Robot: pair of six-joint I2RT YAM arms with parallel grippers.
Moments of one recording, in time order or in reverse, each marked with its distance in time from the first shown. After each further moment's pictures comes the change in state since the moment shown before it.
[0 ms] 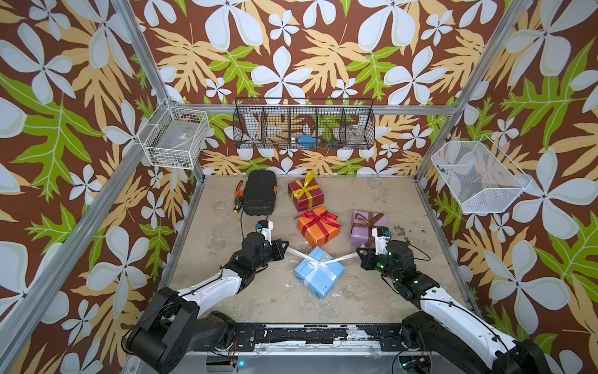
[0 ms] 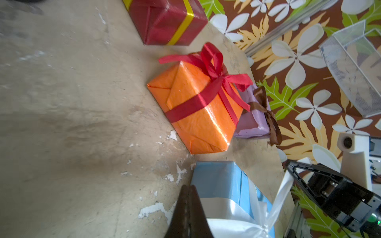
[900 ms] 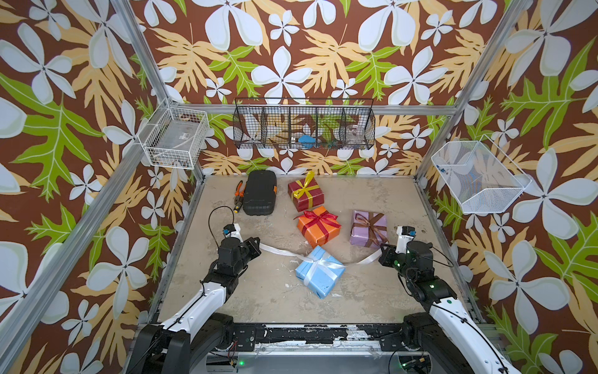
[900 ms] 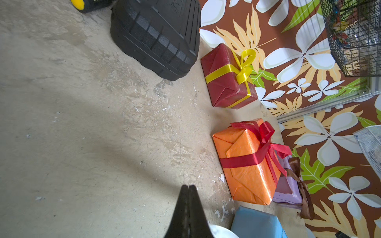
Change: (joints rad) left arm 0.248 -0.186 -0.097 -0.071 -0.097 -0.052; right arm -0.195 -0.159 0.035 -0.191 0.108 -0.070
